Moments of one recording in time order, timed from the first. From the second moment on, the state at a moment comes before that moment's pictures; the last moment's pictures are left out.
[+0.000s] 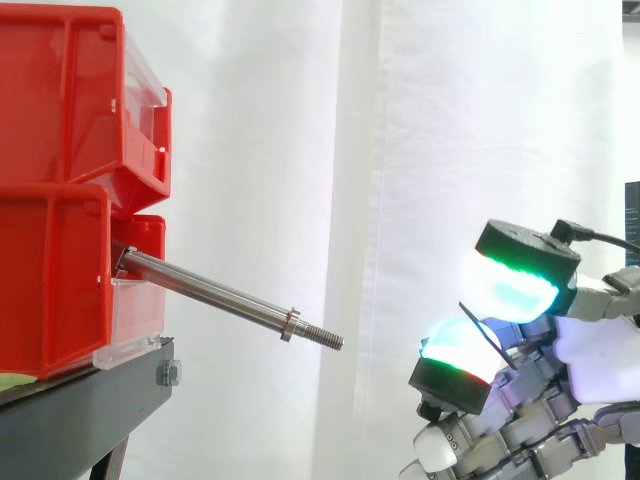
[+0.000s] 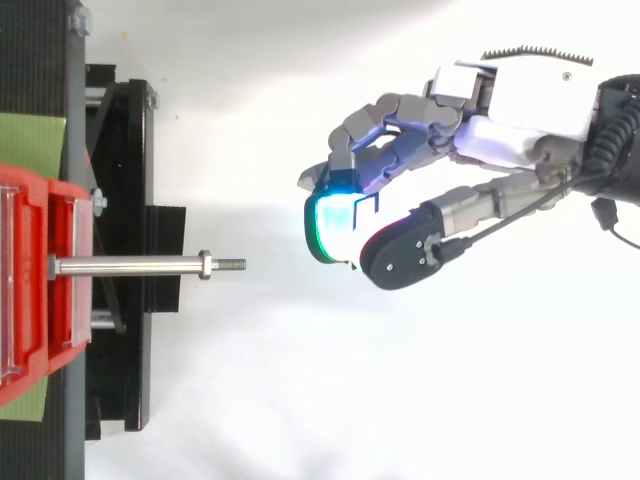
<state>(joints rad) 0.10 -2.20 -1.44 -2.75 -1.36 0.02</state>
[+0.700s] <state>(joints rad) 0.09 -2.20 -1.48 -2.59 -1.39 0.00</state>
